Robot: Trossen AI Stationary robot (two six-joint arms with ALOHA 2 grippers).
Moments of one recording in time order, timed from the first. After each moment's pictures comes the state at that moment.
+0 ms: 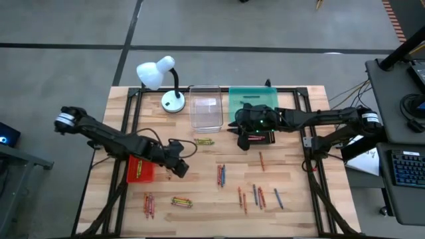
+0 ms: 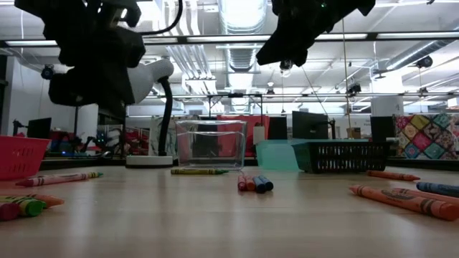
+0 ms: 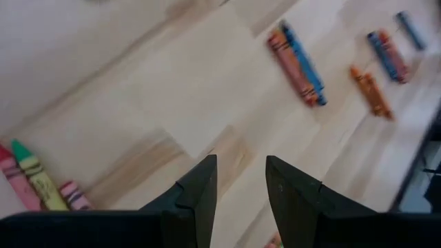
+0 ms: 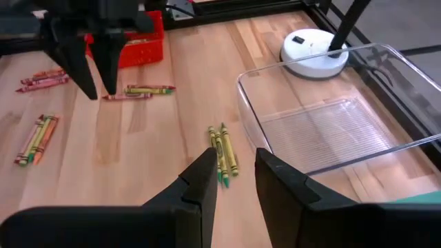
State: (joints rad) left arm -0.31 1.28 0.74 -0.40 -0.14 -1.19; right arm -0.10 1.34 0.99 -0.19 0.03 0.09
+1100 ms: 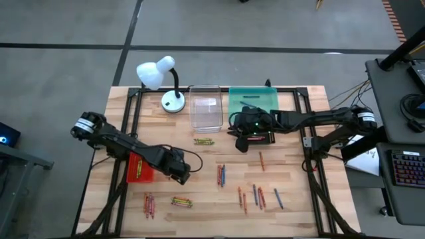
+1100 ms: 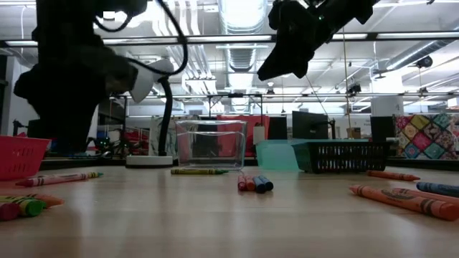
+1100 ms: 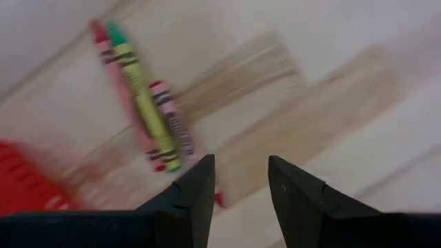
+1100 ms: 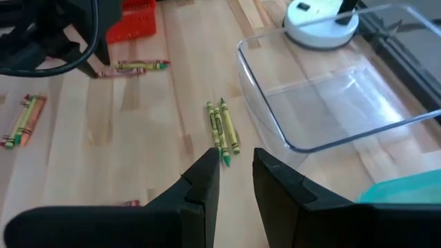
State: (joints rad) left arm -0.36 1.58 0.95 -0.83 -0.06 -1.33; right arm -0.10 1.40 0.97 -0.20 0.03 0.11
